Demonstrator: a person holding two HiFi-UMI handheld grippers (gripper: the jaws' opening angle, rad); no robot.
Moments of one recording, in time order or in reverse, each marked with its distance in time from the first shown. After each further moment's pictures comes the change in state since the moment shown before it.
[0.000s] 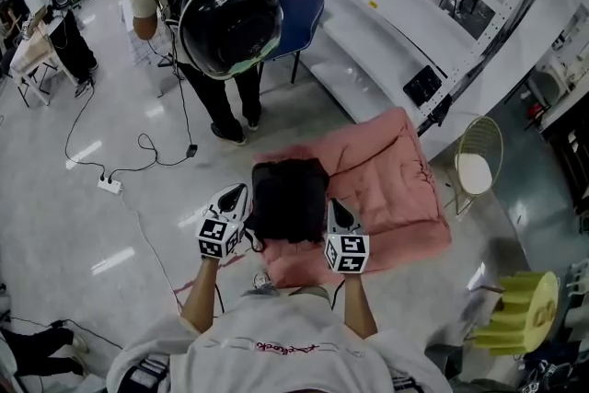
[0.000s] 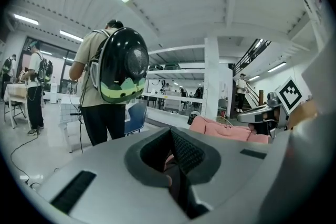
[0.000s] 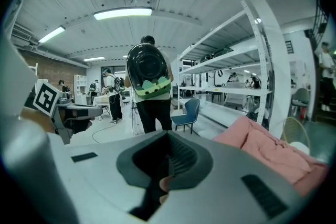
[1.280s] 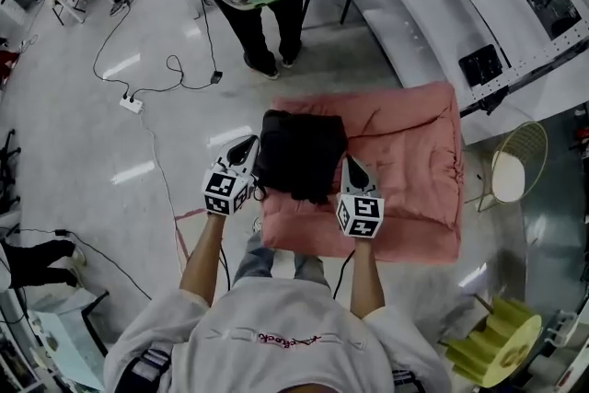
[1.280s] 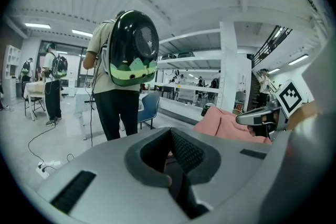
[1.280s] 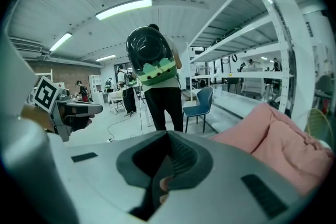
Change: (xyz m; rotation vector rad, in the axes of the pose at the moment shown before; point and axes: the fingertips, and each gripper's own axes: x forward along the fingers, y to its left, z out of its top) left arm 0.052 -0.007 -0.050 -0.046 0.088 0.181; right arm 0.078 -0.051 -0.049 -0.002 0.087 0.195
